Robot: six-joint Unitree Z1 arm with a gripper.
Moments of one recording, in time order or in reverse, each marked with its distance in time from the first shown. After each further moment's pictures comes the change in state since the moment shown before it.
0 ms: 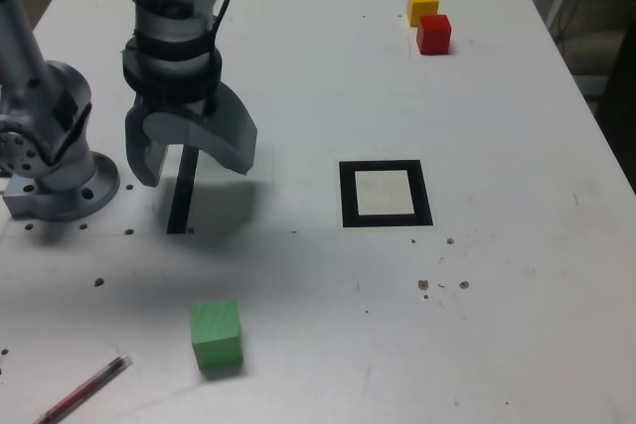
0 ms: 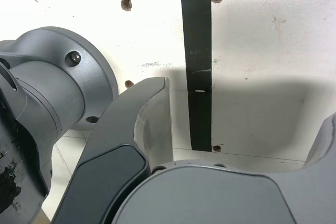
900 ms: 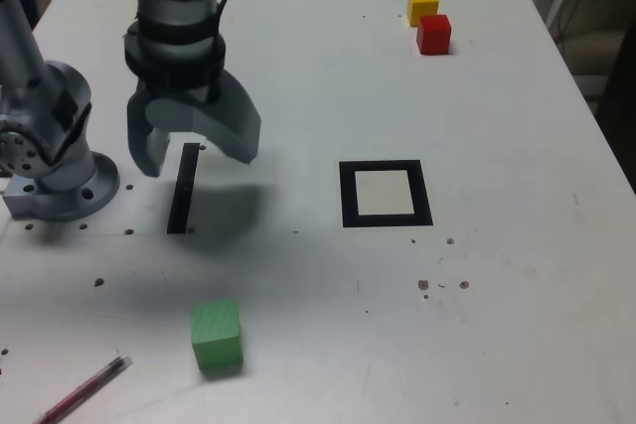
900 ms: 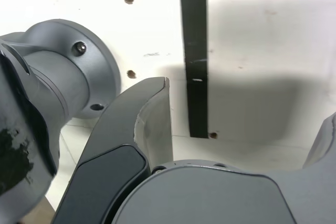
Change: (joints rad) arm 0.005 -0.007 -0.079 0.084 -0.008 0.000
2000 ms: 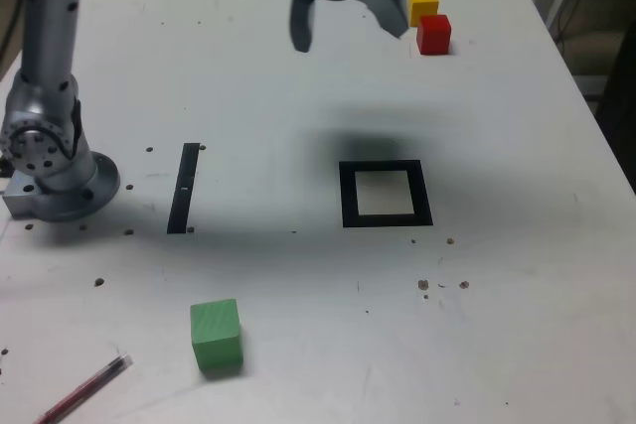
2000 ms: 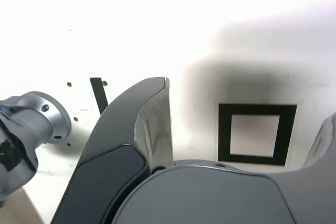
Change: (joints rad) arm 0.314 0.441 -0.936 0.468 0.150 0.336
